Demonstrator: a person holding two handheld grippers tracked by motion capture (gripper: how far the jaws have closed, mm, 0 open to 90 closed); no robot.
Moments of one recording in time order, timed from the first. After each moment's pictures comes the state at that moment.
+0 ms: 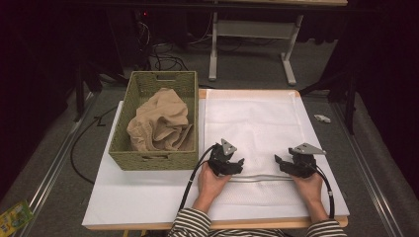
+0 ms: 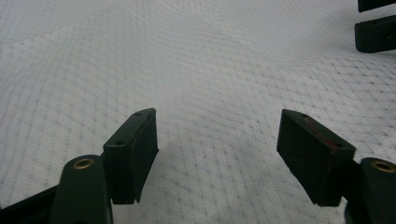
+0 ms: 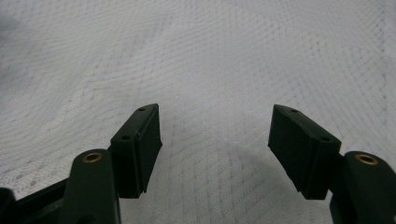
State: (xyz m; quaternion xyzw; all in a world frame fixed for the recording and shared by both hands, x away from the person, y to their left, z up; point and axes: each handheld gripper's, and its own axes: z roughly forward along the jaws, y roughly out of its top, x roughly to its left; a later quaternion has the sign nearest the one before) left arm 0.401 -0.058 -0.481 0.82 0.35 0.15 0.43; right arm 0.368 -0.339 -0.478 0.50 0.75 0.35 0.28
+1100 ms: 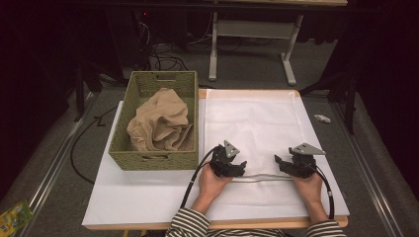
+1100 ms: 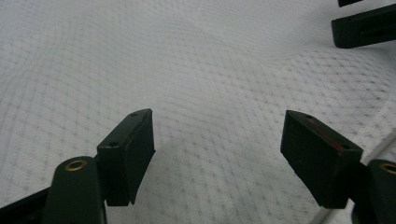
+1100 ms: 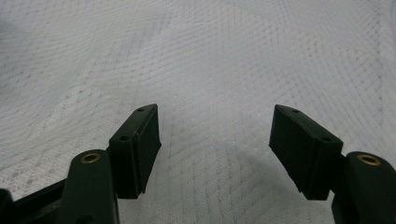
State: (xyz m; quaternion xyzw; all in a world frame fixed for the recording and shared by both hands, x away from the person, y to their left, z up) left arm 0.394 -0.063 -0.478 0.83 0.34 0.14 0.43; right arm 0.367 -0.337 -0.478 0.50 0.75 0.34 0.28
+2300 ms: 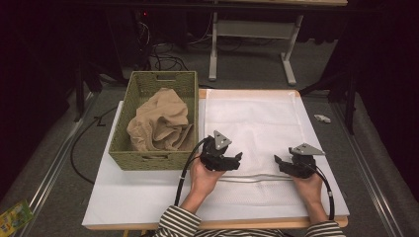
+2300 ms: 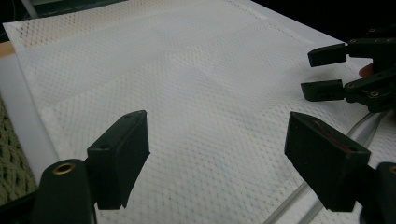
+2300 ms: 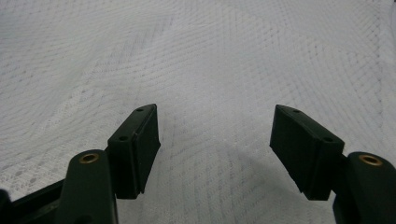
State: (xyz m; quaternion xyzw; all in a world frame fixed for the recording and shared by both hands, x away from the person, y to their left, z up) left arm 0.381 -0.031 -0.411 0.80 0.35 0.16 0.45; right arm 0.366 -0.337 -0.478 0.49 0.75 0.35 0.29
